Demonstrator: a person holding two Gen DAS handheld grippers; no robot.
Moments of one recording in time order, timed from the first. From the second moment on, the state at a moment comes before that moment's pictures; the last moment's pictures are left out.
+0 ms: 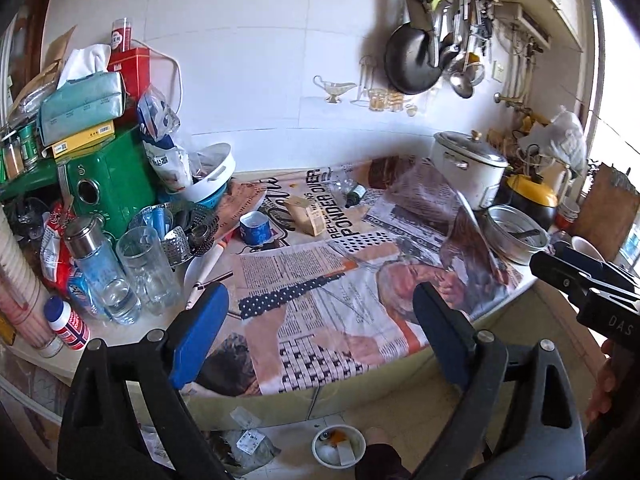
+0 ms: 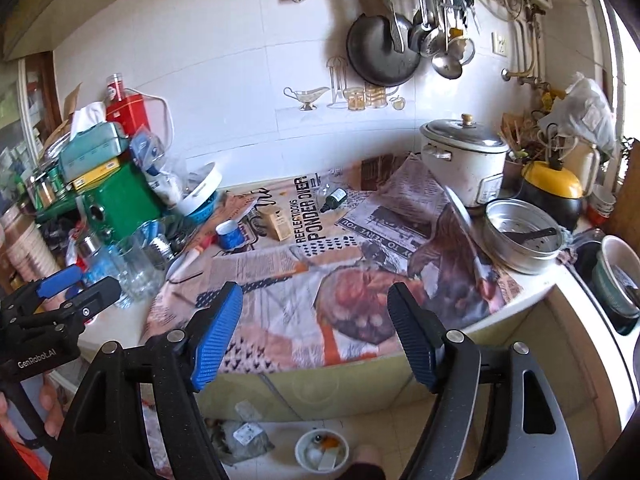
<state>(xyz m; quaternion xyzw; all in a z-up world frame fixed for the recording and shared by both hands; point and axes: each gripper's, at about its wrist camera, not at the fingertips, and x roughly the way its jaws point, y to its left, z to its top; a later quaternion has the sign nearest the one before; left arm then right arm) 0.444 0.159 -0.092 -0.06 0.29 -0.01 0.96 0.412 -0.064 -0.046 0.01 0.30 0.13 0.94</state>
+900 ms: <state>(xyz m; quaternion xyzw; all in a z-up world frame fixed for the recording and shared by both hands) 0.724 0.217 -0.245 -0.20 0.43 0.23 0.85 0.761 0.069 -0.208 -0.08 0.48 0.36 0.80</state>
